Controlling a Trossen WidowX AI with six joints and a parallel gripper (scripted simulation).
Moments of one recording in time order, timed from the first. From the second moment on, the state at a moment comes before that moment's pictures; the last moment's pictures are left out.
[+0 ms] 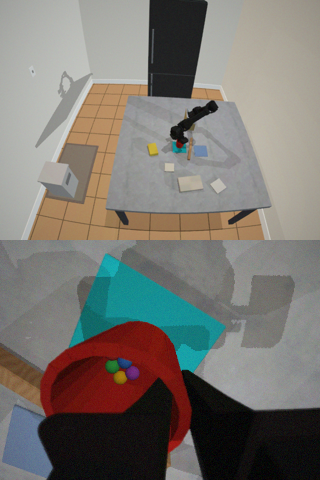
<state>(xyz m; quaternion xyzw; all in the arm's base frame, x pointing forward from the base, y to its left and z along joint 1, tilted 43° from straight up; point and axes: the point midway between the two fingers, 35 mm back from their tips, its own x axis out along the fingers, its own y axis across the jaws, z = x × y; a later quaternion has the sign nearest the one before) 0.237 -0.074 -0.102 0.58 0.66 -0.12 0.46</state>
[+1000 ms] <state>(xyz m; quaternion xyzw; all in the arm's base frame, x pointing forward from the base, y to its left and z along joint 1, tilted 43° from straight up) 0.237 -0.065 -0.112 0.58 0.66 -0.12 0.46</state>
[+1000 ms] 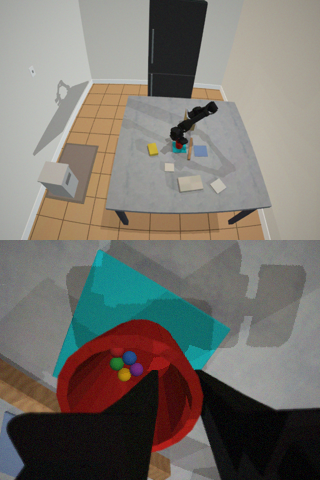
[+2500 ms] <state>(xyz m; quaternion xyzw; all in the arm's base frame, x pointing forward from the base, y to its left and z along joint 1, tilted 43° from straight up) 0.228 -0.092 -0.077 0.58 0.66 -0.12 0.46</state>
